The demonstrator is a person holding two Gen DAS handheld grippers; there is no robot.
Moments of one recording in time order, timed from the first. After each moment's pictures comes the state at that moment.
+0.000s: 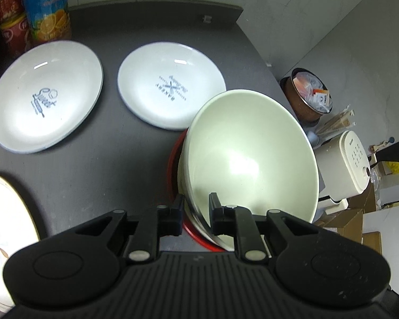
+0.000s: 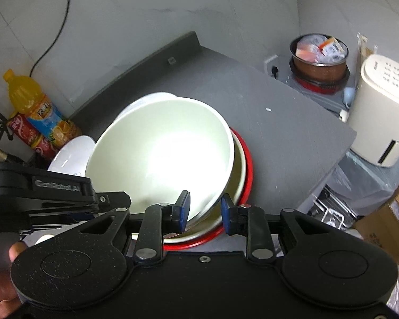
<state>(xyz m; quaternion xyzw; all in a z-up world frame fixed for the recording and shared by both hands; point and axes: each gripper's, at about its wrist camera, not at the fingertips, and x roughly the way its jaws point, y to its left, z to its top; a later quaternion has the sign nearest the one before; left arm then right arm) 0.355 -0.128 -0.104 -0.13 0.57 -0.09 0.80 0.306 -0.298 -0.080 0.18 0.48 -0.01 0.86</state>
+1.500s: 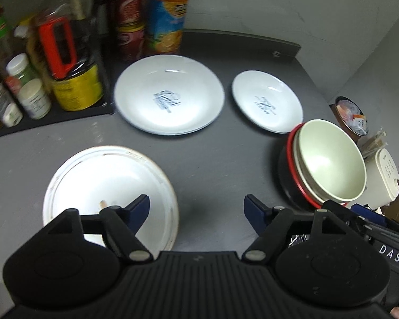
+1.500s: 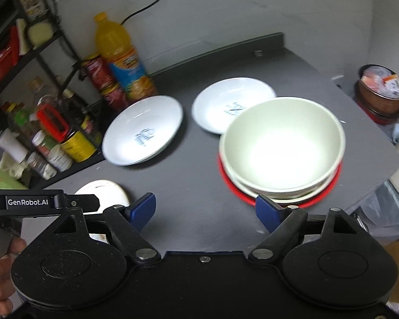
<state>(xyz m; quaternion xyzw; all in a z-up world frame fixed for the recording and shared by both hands) 0.259 0.009 -0.060 -0.11 0.53 0.01 0.84 0.273 -0.216 -0.038 0.09 0.48 0.14 0.86</state>
